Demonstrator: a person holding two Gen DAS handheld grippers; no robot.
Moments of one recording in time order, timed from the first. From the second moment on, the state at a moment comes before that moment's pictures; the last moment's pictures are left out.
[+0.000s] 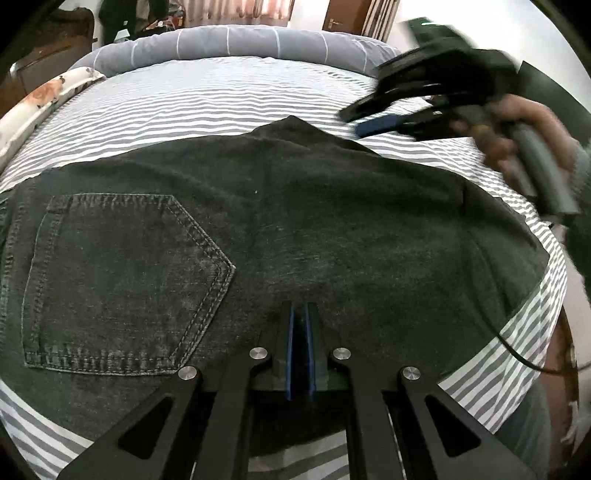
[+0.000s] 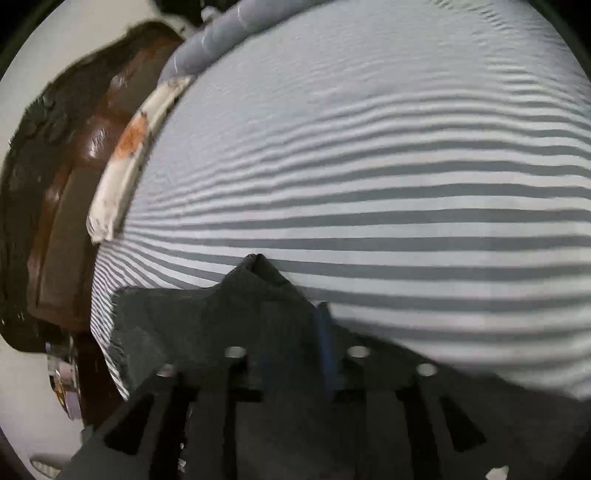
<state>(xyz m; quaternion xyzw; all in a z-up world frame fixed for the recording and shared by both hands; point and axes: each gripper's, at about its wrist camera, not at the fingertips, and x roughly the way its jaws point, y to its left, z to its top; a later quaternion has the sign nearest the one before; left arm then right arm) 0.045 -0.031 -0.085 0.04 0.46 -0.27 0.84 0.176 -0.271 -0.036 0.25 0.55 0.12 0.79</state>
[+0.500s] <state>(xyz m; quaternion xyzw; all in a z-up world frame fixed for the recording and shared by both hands) 0.022 -0.087 -0.059 0.04 0.46 -0.28 0.84 -0.108 -0.464 -0.027 0.46 0.42 -0.04 0.78</state>
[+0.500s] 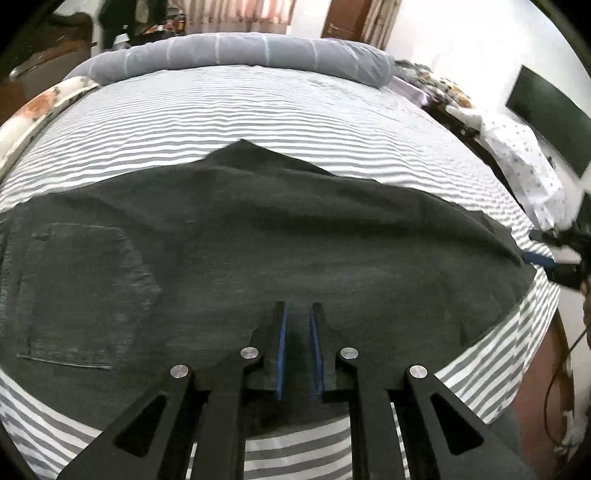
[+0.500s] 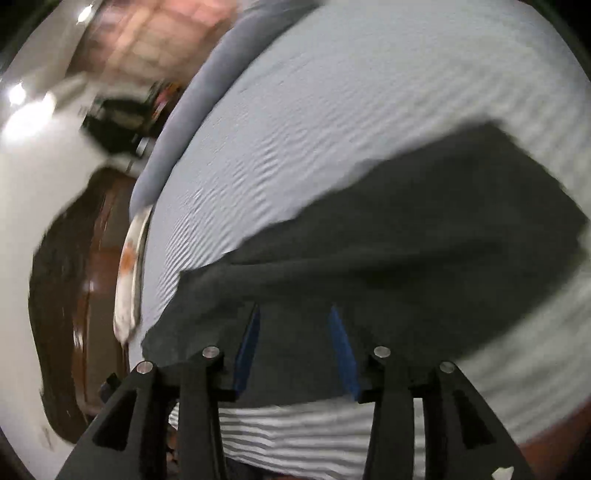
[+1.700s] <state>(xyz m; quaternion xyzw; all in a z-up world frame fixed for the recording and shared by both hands) -0.023 -0.231 -0.085 0.08 0.46 -0.39 0.80 -0.175 -0.576 -0.104 0.59 0.26 -0.10 0.76</state>
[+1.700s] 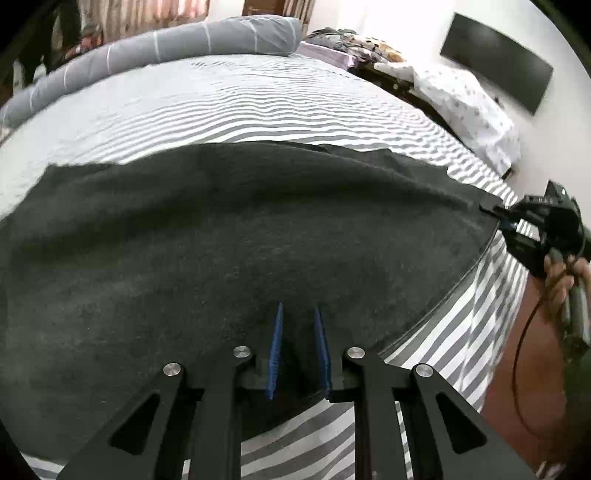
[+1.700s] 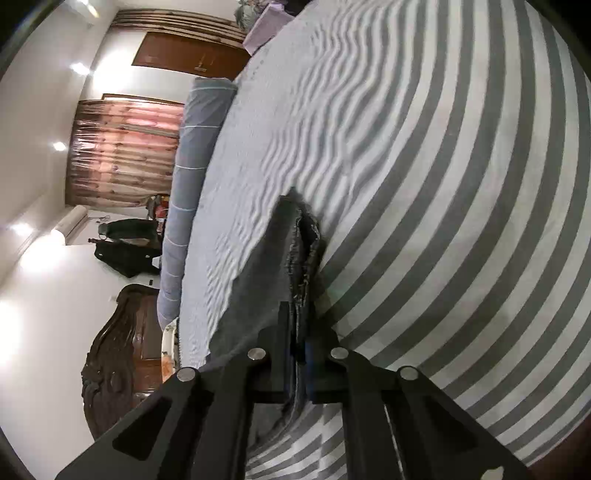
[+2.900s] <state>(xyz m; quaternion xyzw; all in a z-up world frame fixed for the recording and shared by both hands) 0.038 -0.047 -0.076 -0.04 0.48 -0.30 0.82 0.036 -0.291 -0.060 0.43 0.43 0.15 0.78</state>
